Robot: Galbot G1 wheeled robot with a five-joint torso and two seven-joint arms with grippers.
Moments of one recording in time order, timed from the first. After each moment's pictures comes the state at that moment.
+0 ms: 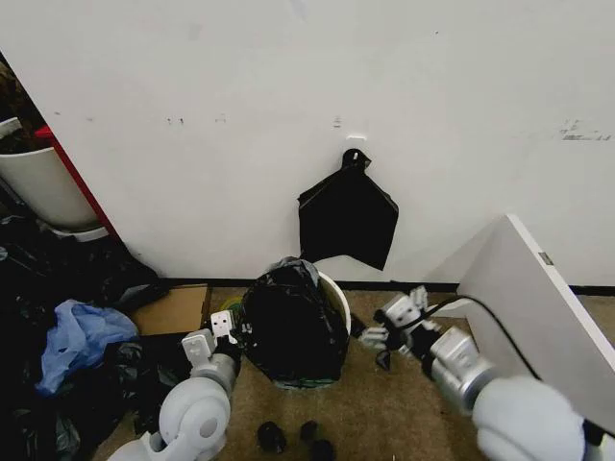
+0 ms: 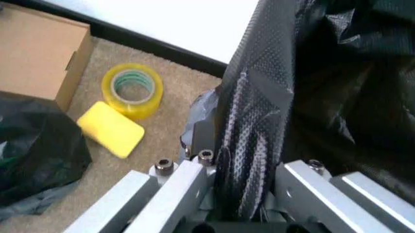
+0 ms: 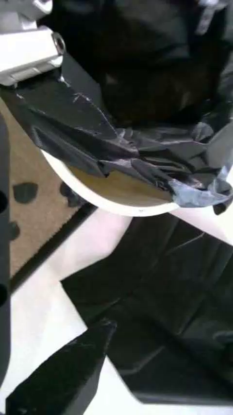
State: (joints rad) left arm 1.27 -1.01 -0.08 -2.15 -1.02 0.30 -0.80; right arm -1.27 0.71 0.05 2.39 0.19 -0.57 0.18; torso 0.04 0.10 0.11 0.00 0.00
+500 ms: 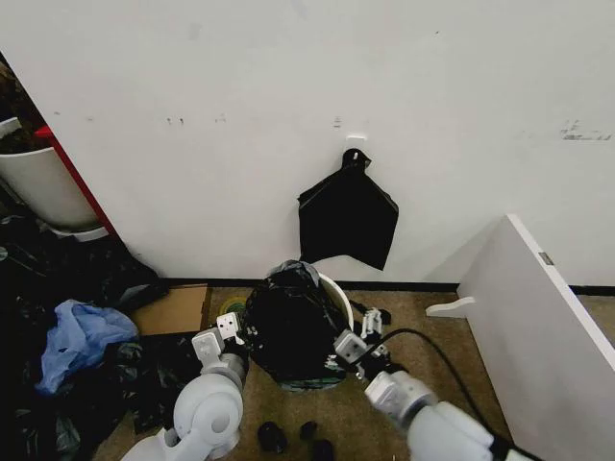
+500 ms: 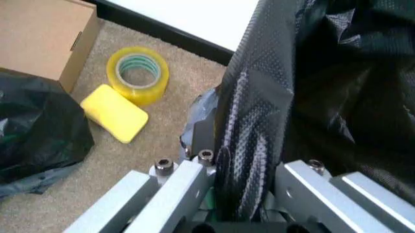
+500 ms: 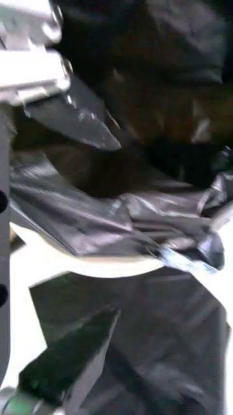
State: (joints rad) left arm 1.25 -1.05 -0.06 -2.13 -1.04 0.32 -0.86; right arm -1.21 0.87 -0.20 2.19 -0.26 -0.49 0.17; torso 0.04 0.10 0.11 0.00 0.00
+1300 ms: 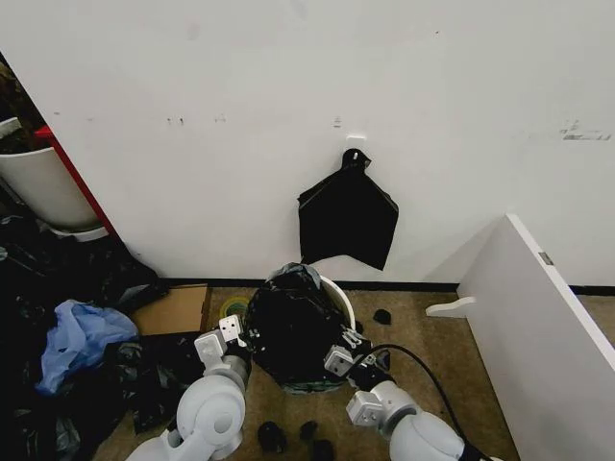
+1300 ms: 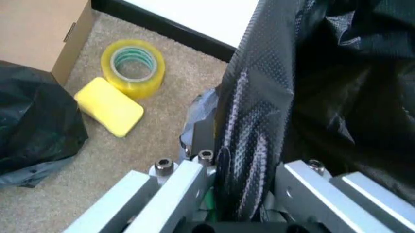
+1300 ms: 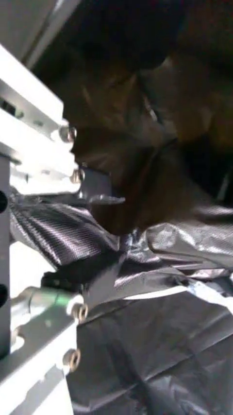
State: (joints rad) left arm 1.26 -1.06 -0.06 -2.12 -1.05 0.31 -0.85; right arm -1.22 0.90 -0.23 2.12 -0.44 -0.56 0.14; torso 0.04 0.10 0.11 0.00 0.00
